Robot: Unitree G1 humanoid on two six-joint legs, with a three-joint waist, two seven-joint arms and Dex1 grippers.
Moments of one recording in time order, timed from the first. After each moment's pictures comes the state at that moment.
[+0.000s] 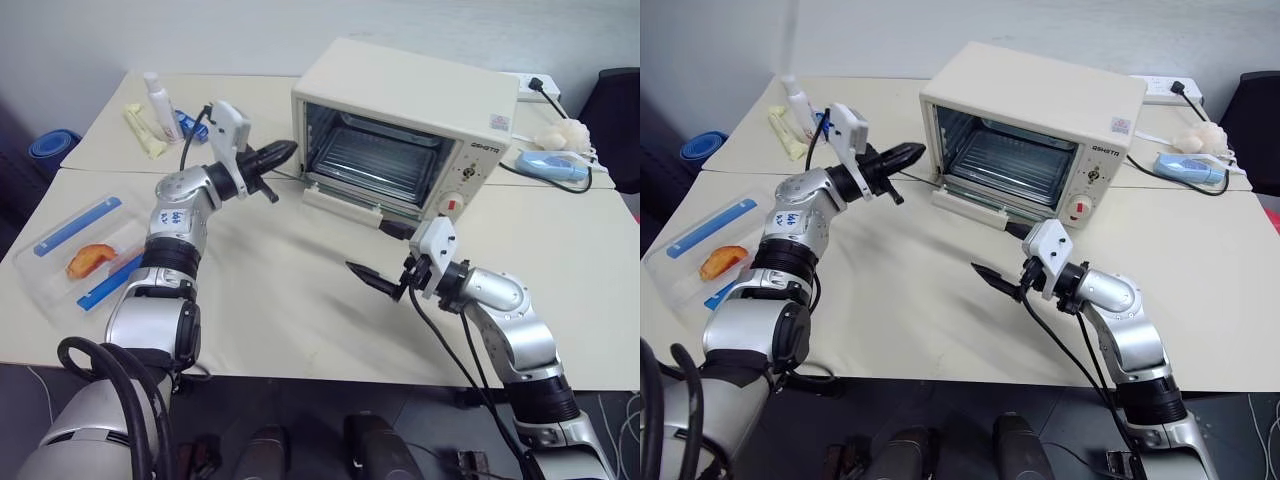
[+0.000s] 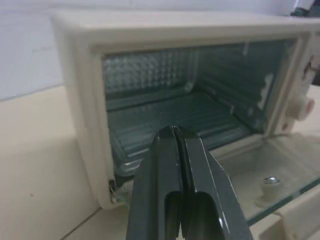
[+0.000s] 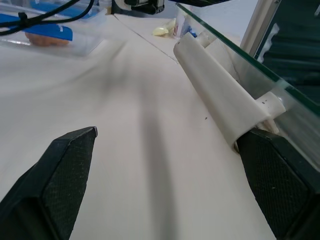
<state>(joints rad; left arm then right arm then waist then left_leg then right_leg) -1.16 0.38 0.06 1.04 -0.23 -0.08 -0.92 -0.30 -0.46 0.07 -0.18 0.27 0.16 0.79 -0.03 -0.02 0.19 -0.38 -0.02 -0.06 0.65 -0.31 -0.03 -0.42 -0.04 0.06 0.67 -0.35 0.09</state>
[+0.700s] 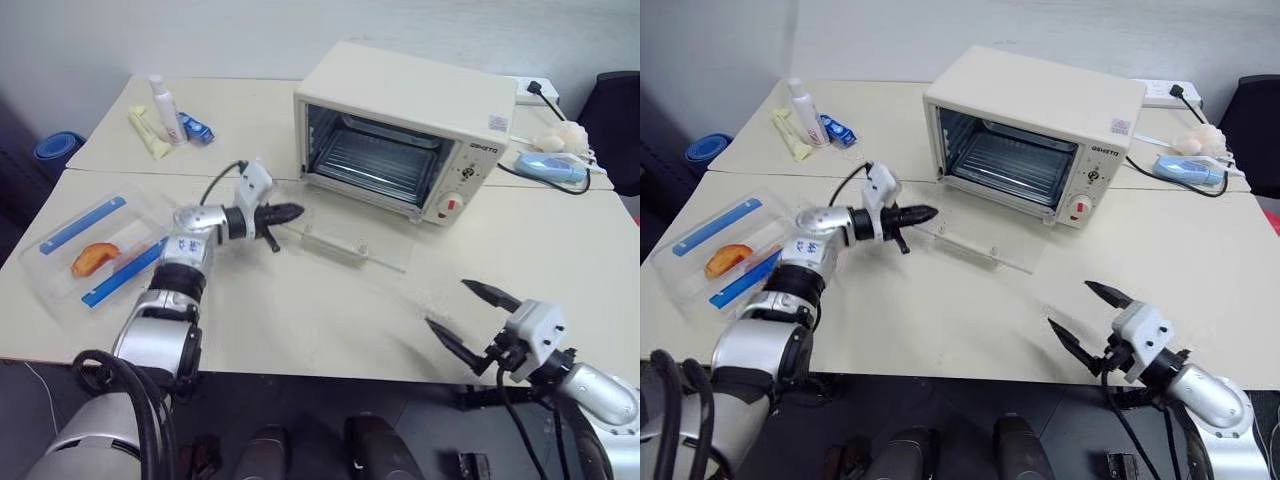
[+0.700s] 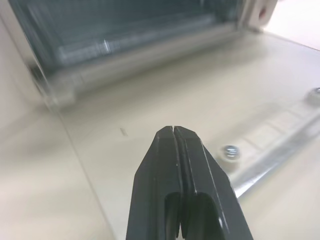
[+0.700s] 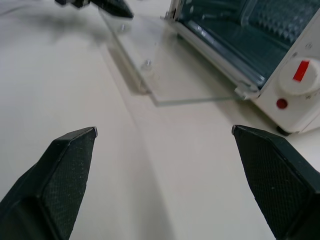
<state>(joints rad) -0.96 0.35 -0.01 0.90 -0.09 0.04 -0.89 0.26 -0.54 -0.29 -0.43 0.36 -0.02 0.78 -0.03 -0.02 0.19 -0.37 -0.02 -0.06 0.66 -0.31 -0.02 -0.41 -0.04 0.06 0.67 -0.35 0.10</state>
